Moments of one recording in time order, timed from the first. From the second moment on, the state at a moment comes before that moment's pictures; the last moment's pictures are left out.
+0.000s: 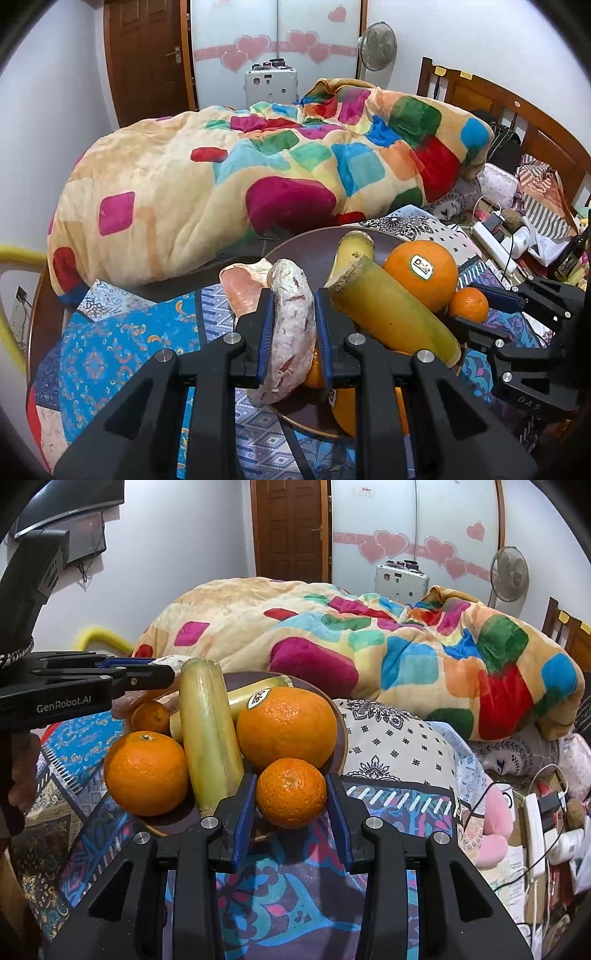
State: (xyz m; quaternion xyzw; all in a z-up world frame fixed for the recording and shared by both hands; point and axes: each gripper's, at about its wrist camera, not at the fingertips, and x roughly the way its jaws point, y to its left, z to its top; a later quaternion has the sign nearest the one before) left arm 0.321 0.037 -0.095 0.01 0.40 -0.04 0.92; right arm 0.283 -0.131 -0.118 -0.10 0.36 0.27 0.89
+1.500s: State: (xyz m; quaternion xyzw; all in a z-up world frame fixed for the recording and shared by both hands) left arm 0.139 0.053 -0.113 -0.03 0.40 -0.03 0.91; right arm 0.157 -0.138 -0.107 -0.08 0.35 0.28 0.89
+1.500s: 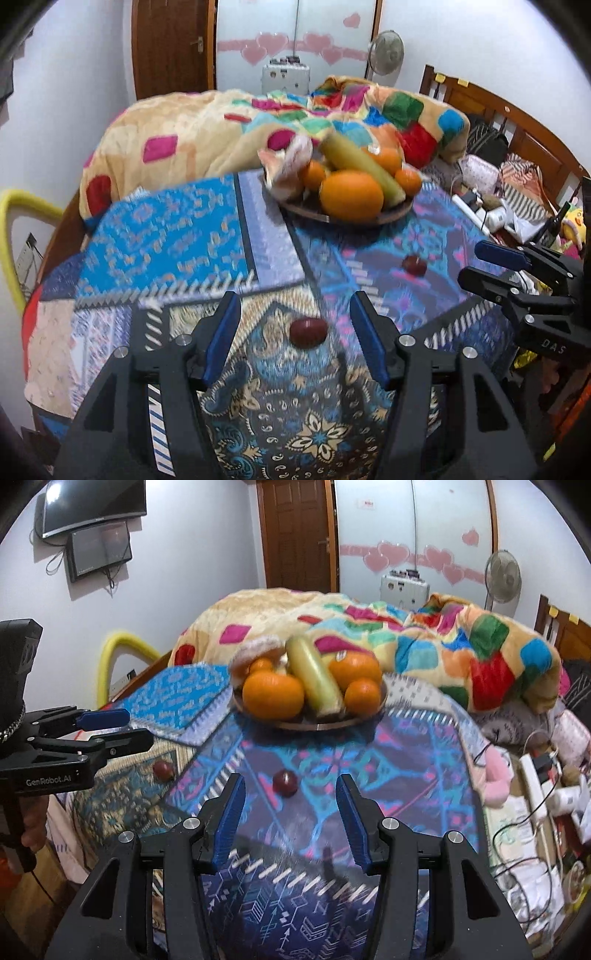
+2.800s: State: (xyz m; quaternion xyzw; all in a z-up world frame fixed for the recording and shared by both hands) left arm 0.179 0.043 -0.100 -0.04 0.37 -0.06 0.93; right arm 0.188 -0.132 -0.099 -0.09 0.33 0.28 0.90
